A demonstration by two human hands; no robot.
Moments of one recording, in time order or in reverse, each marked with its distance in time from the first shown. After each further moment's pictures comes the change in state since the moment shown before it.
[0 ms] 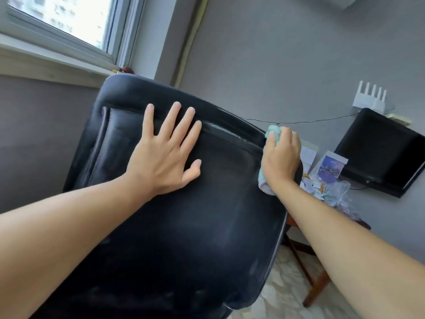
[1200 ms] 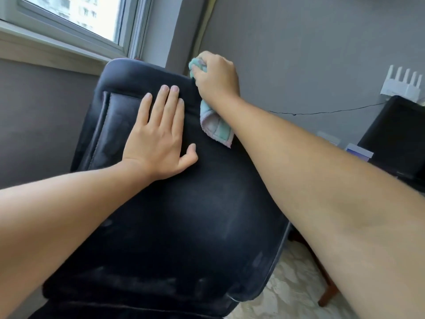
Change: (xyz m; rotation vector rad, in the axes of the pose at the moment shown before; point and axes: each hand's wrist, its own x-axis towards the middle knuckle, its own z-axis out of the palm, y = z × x) left_hand -0.003 0.002 0.010 -0.054 0.083 -0.111; right_hand 0.048 -0.159 0.055 0.179 -0.311 -0.390
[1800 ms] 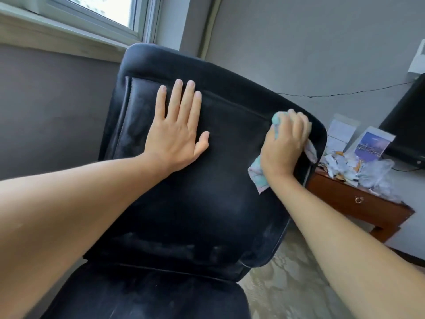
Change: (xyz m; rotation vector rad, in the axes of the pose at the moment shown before) left_hand -0.023 0.009 -0.020 0.084 -0.201 -0.012; right_hand -0.178 0.099 -0.012 -0.164 0.459 0.174
